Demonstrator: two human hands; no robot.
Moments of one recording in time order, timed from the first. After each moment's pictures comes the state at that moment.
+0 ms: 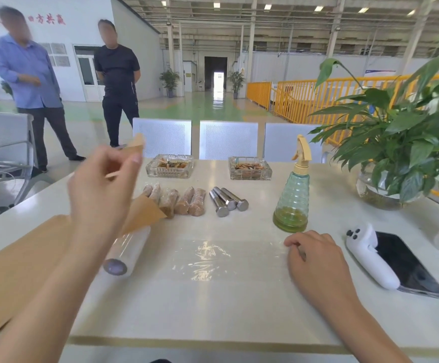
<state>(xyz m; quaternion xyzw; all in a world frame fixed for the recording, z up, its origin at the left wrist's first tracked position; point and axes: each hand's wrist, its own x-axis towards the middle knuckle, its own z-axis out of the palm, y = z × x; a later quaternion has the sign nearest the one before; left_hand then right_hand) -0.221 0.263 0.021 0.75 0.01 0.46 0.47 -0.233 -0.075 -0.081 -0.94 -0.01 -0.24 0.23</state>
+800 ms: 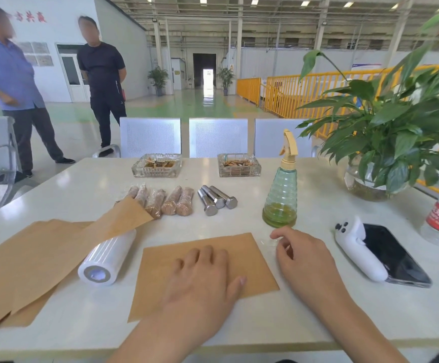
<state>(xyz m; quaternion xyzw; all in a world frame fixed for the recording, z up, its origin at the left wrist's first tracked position) -0.259 0.133 -0.068 0.99 -0.12 0.03 0.03 -0.232 -0.079 -0.081 -0.94 -0.01 -0.19 0.28</state>
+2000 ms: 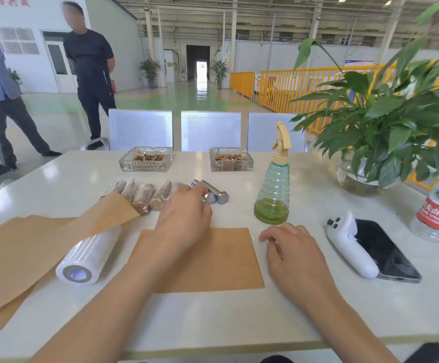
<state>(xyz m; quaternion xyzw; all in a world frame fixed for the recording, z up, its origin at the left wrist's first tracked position) -0.153 0.138 -0.038 0.95 -0.10 0.17 0.23 -0.227 -0.083 -0.087 -0.95 -0.05 -0.21 0.21</state>
